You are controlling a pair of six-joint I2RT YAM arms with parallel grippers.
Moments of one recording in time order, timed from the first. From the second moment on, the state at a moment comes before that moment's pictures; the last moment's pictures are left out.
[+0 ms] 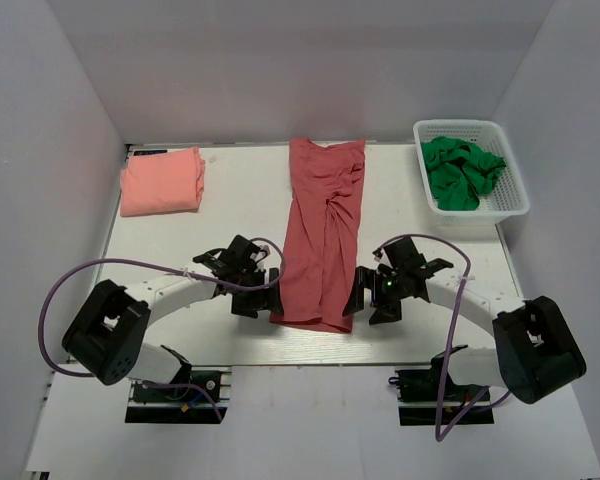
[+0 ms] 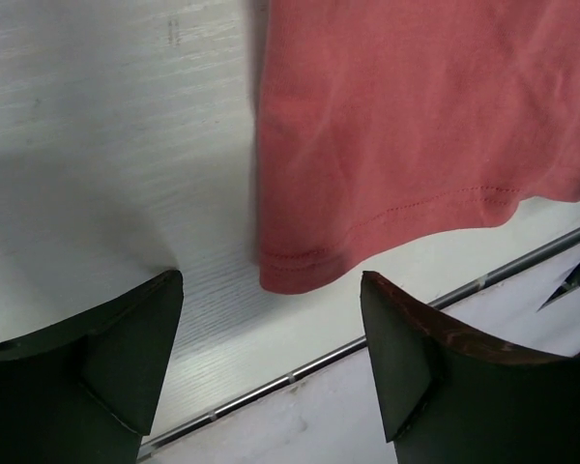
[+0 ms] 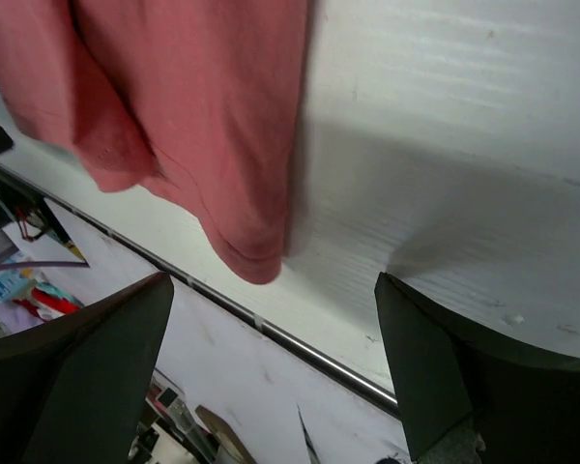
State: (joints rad) left arm -0.61 1.40 0.68 -0.45 0.28 -0.59; right arm 0.47 1.28 0.57 -0.48 -0.50 0.58
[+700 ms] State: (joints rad) left arm -0.68 1.49 0.71 -0.42 0.30 -0.61; right arm 0.55 1.42 0.57 -0.38 -0.52 0.67
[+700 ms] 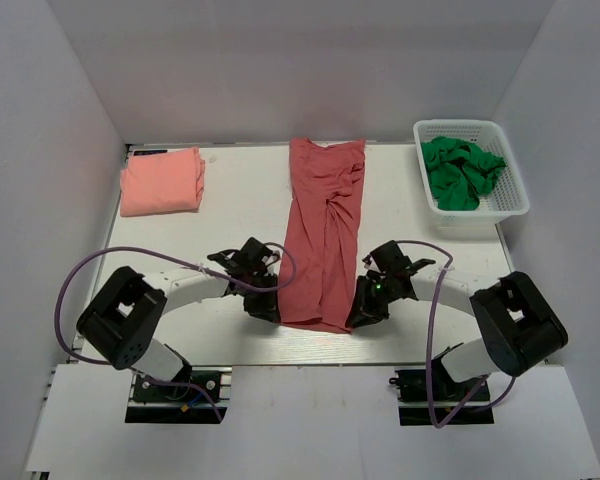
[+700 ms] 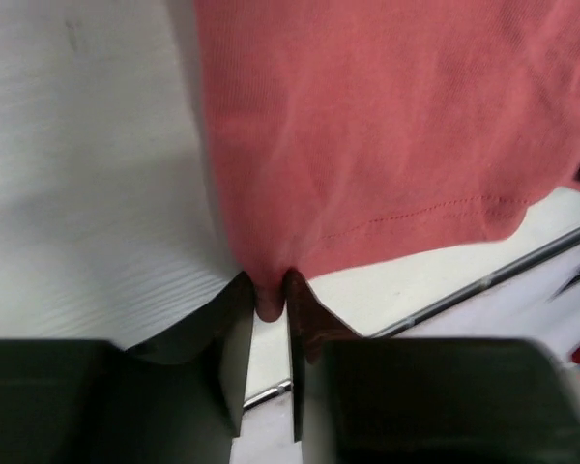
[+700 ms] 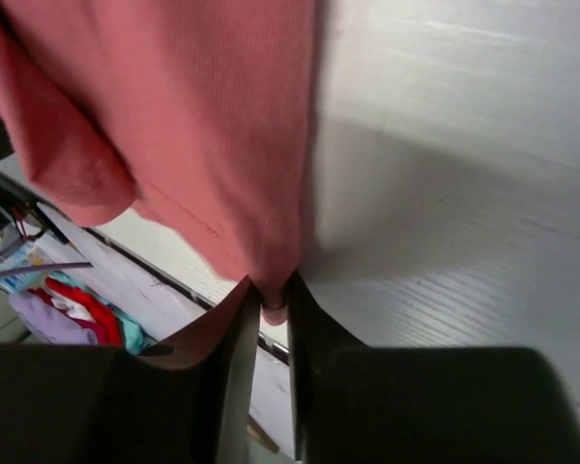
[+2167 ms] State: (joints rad) left arm -0.56 1.88 1.65 -0.61 -0.01 -0.61; right arm 0.37 1.62 1.28 -0.55 -0.31 0.63
